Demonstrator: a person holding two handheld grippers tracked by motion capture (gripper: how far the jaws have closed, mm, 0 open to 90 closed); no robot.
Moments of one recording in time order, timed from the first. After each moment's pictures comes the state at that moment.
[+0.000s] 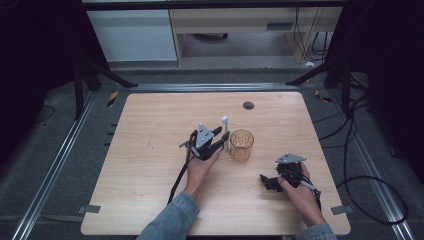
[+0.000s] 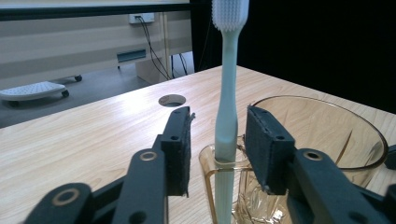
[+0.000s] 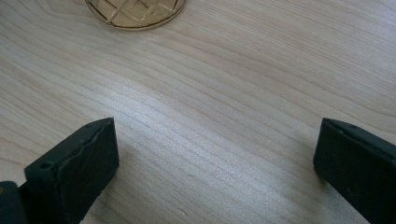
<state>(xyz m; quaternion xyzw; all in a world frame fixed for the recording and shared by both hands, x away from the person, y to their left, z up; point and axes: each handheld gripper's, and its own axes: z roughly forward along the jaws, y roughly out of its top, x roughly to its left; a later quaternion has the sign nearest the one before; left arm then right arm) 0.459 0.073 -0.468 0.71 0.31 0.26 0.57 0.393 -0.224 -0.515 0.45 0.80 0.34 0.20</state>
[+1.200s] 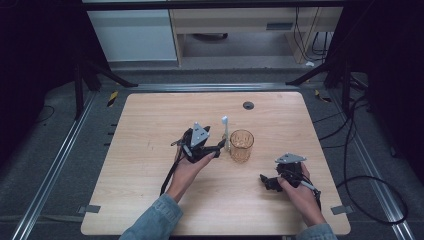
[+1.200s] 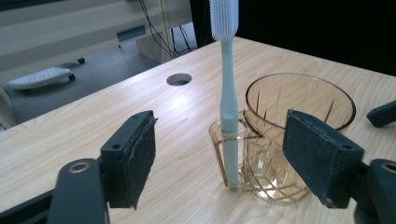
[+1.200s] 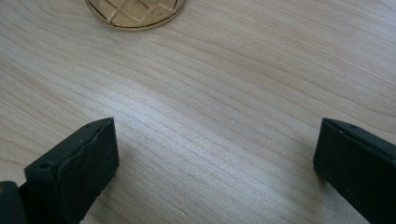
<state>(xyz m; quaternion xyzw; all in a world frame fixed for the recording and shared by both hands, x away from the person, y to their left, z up) 0.442 0.093 -0.438 0.76 0.30 0.26 0.51 0.393 -0.224 -0.515 0.45 0.80 0.34 0.20</state>
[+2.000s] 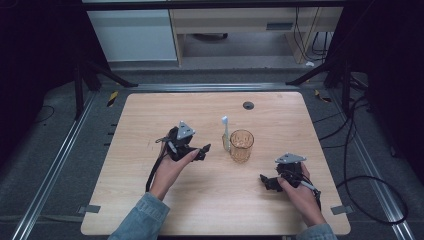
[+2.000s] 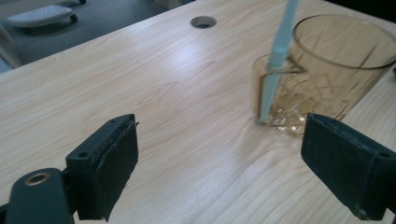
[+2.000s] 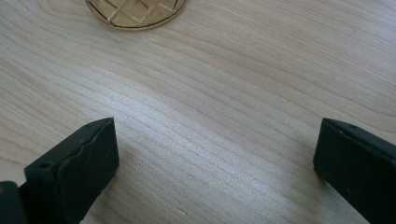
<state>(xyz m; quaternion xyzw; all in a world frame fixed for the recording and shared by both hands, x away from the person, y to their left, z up) 0.445 0.139 -0.428 0.80 0.36 0.22 0.43 0.393 -0.224 -0.515 0.45 0.80 0.34 0.20</state>
